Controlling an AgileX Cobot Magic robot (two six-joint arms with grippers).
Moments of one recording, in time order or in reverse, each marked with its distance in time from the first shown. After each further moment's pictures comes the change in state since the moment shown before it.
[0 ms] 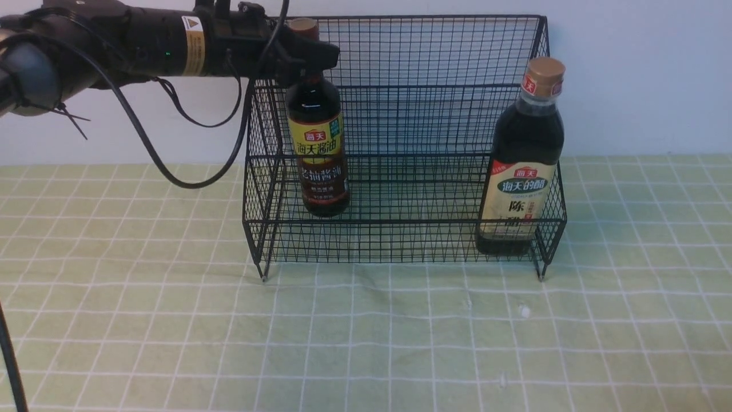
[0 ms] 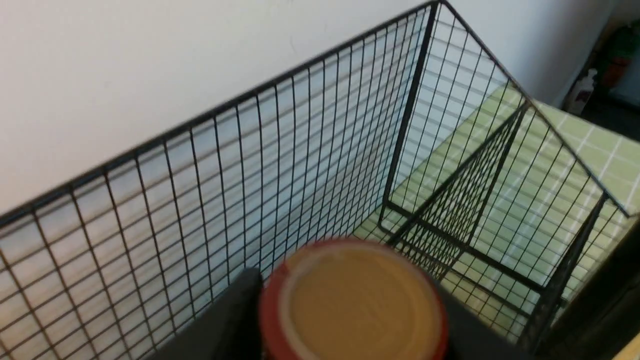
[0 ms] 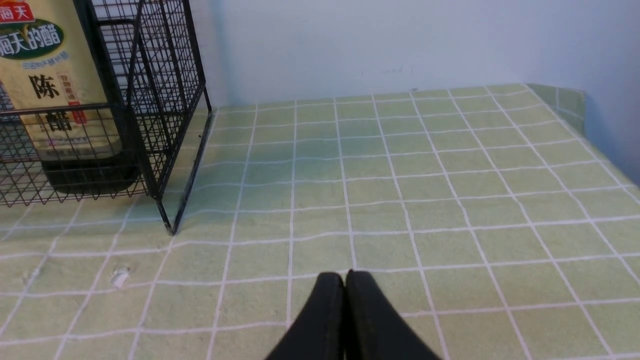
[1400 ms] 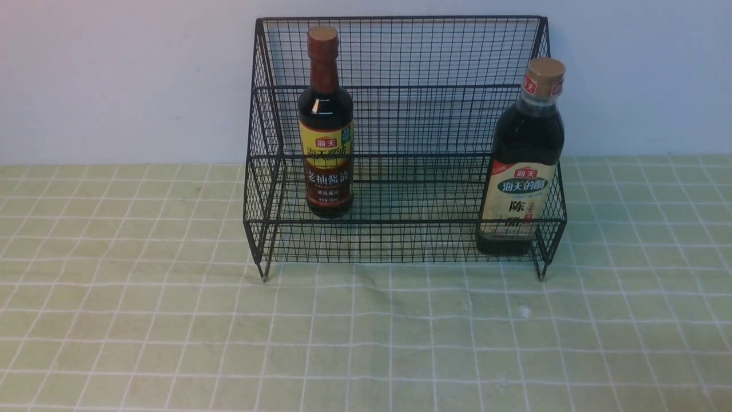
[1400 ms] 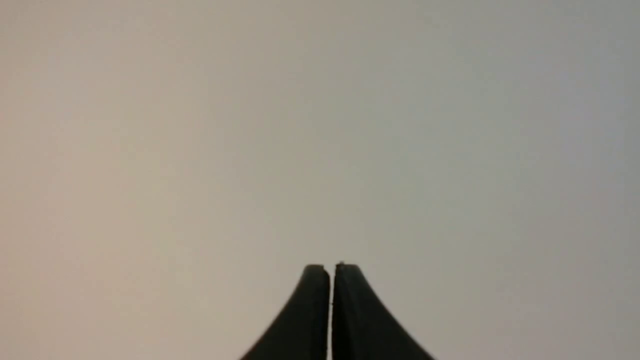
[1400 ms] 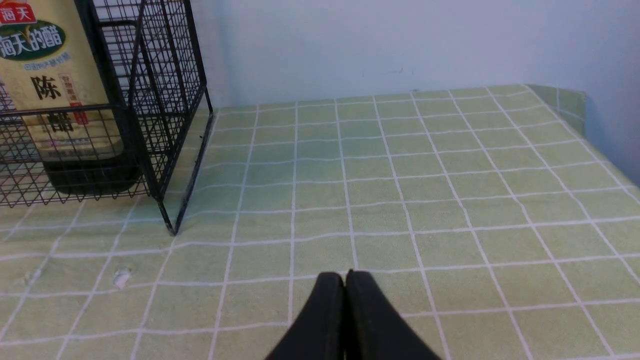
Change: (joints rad) right arm 0.000 0.000 0.000 0.000 0.000 0.002; left arm 0.058 -0.700 -0.006 -0.020 0.679 0.743
